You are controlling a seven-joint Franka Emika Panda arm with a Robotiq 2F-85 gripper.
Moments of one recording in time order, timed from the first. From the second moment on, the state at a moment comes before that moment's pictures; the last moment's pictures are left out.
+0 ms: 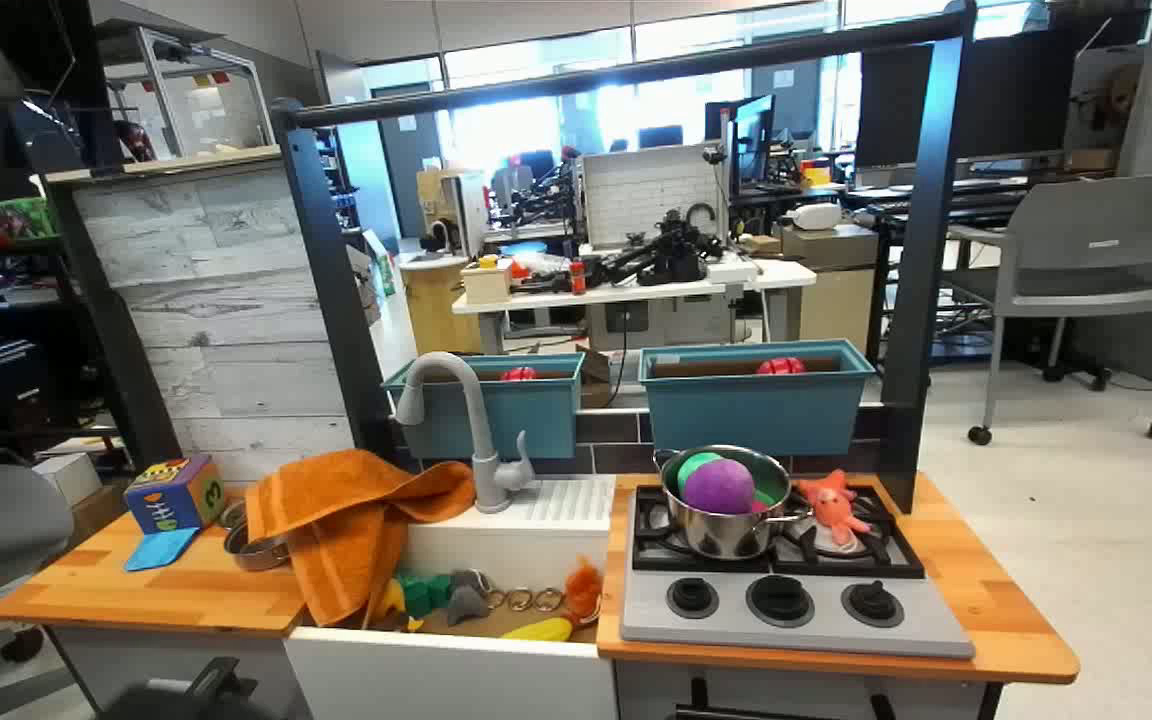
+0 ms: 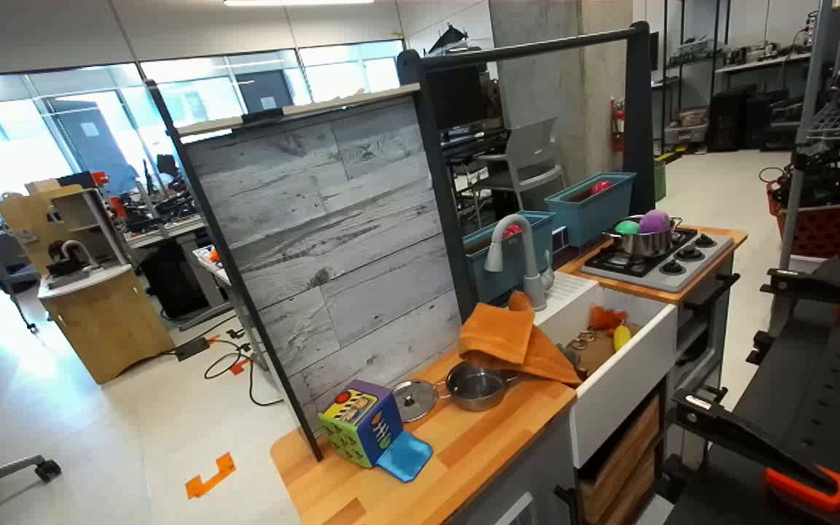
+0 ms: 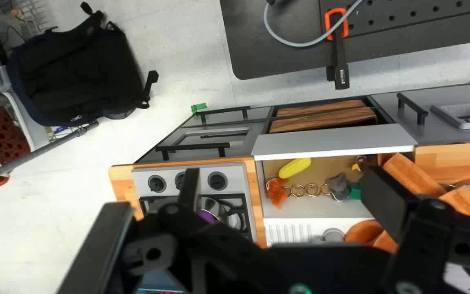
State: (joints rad) arm -0.25 -0.56 -0.10 -2.59 -0.35 2.10 -0.02
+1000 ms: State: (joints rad) arm -0.25 -0.56 -0.10 -2.59 -0.35 2.10 -0.02
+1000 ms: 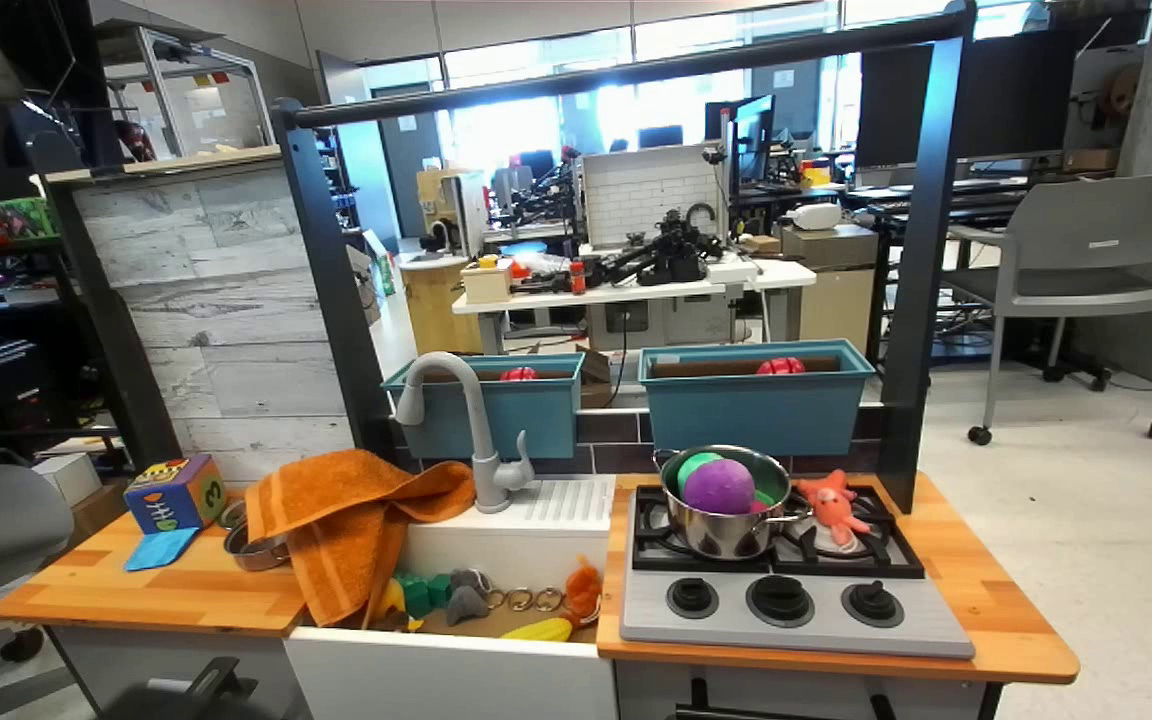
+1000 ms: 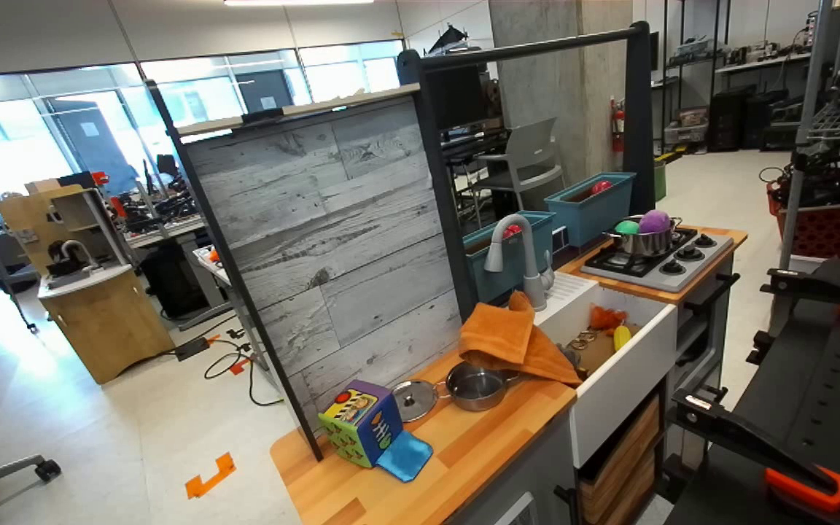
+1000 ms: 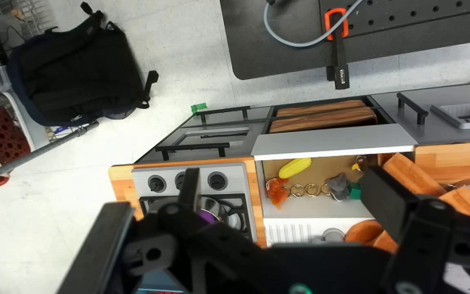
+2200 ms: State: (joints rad) arm -0.02 0.26 -0.01 -2.16 -0.05 2.34 -0.03
